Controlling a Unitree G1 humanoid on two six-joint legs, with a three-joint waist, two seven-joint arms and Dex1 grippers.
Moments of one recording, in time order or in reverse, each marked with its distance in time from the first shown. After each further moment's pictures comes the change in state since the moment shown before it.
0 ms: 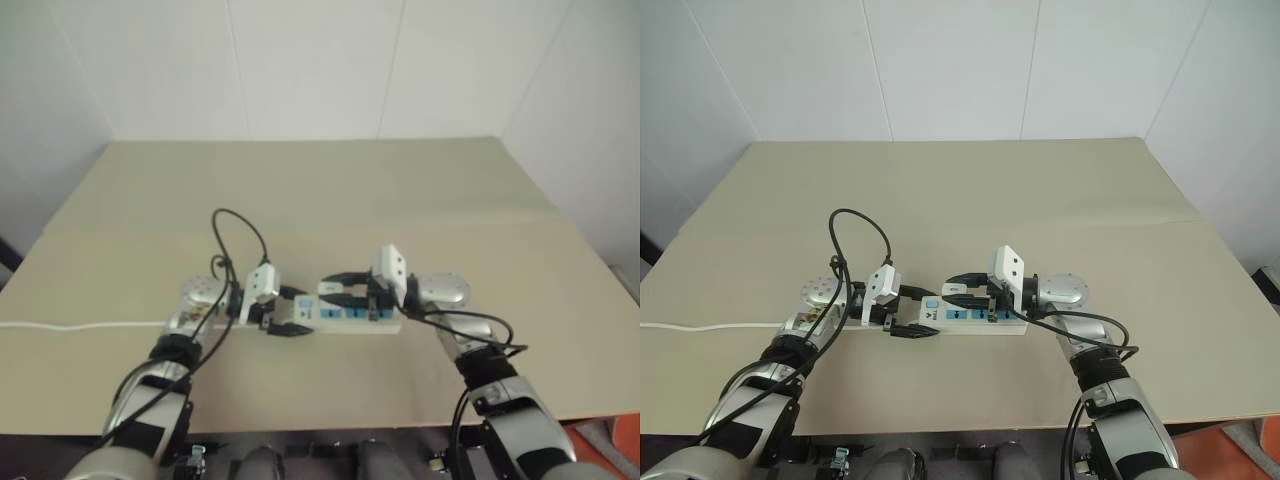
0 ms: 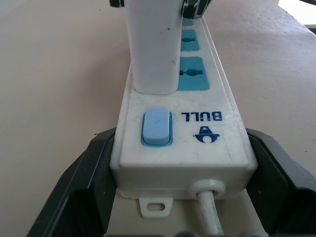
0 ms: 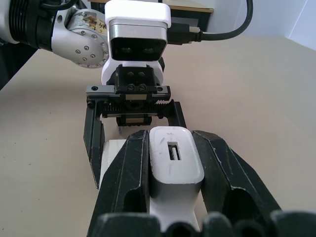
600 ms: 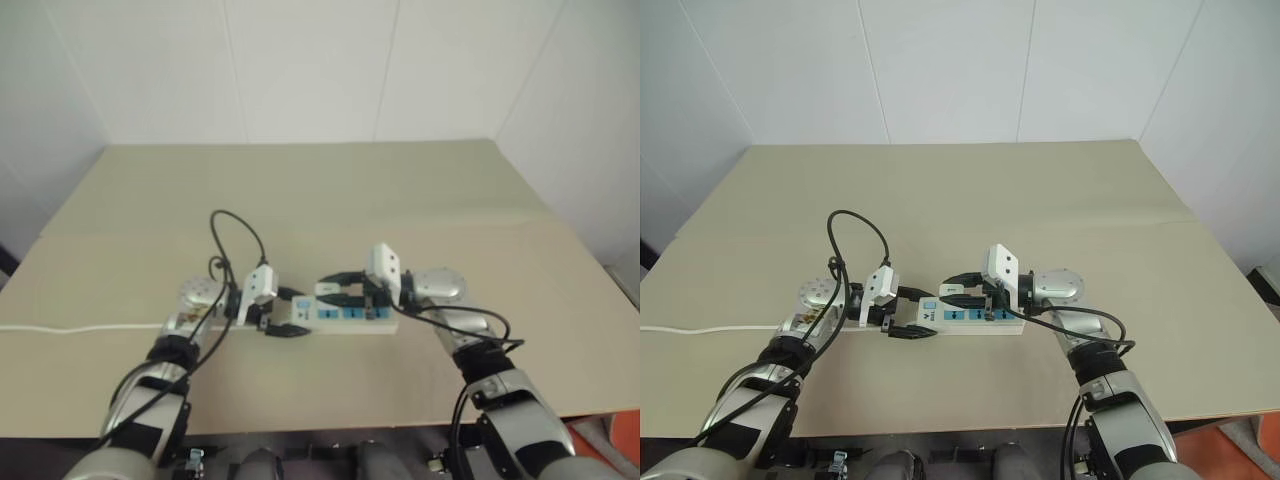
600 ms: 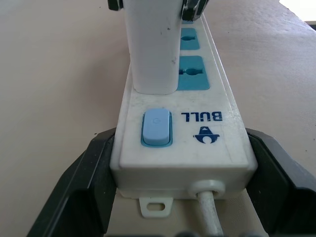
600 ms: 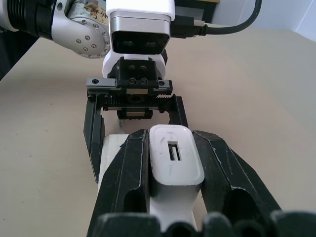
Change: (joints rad) left arm 0.007 0.008 0.000 0.000 0.005 0.001 0.005; right arm -0.019 -0.003 0.025 0.015 -0.032 0.007 0.000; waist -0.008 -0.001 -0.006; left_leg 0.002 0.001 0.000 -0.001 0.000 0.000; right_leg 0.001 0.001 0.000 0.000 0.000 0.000
